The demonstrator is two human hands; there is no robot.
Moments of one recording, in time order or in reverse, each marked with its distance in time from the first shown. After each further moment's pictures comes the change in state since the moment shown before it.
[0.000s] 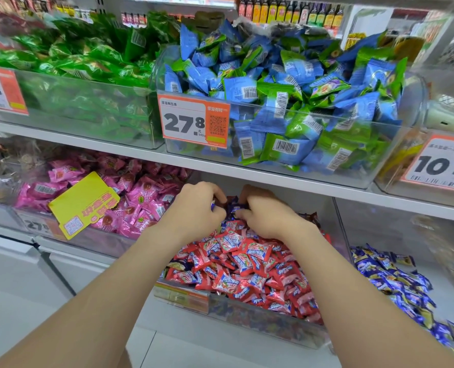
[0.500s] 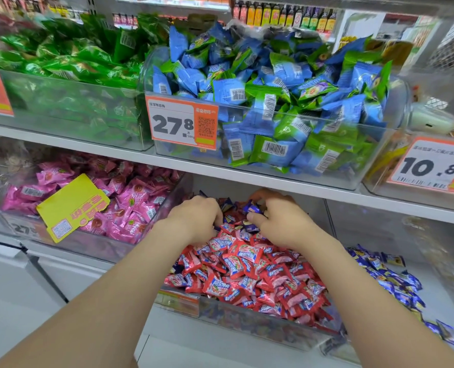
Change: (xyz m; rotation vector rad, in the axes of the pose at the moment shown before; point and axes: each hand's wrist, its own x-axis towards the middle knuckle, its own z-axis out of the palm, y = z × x) left_hand 0.023 -0.001 0.024 0.347 -0.324 -0.009; right_hand -0.029 0.041 -0.003 0.155 0.120 0.029
